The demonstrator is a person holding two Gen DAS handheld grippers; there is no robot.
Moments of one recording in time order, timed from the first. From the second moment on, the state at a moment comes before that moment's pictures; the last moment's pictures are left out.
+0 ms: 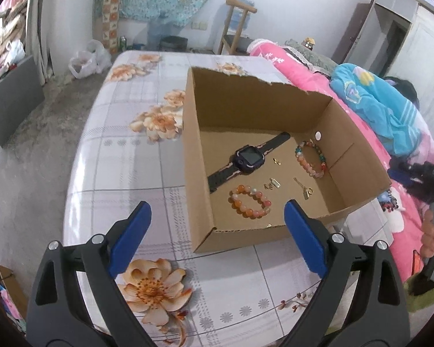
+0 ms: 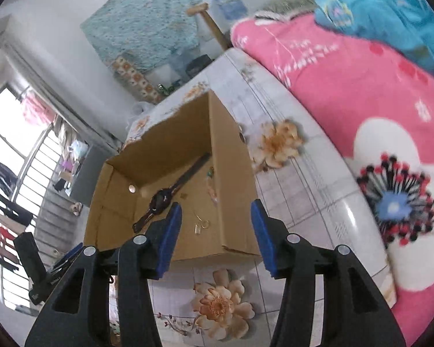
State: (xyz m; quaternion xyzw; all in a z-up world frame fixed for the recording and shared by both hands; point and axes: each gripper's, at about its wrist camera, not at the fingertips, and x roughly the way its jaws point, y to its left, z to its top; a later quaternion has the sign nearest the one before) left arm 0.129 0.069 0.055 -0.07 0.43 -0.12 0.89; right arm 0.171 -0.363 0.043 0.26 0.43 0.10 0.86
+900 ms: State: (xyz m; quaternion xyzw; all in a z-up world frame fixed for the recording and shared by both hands) left arm 0.131 0.037 0.052 -0.08 0.45 -0.12 0.88; right arm 0.173 -0.361 0.025 0.26 0.44 0.11 0.85
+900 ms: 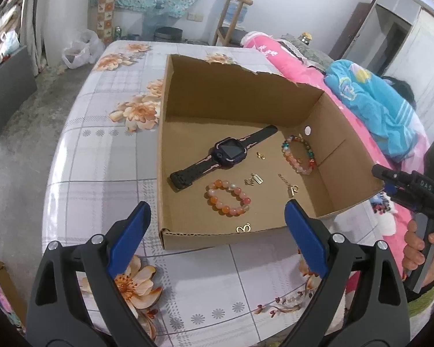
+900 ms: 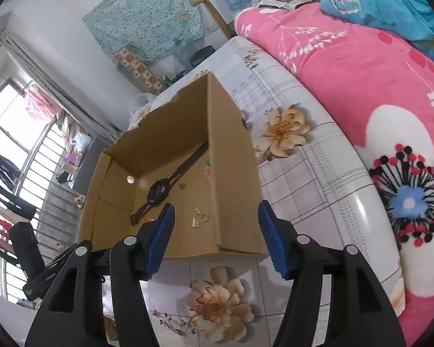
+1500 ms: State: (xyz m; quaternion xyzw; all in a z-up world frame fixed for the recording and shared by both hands) left arm 0.129 0.017 0.058 -0.04 0.44 -0.09 0.89; right arm 0.189 -0.344 0.009 0.25 0.48 0.15 0.83
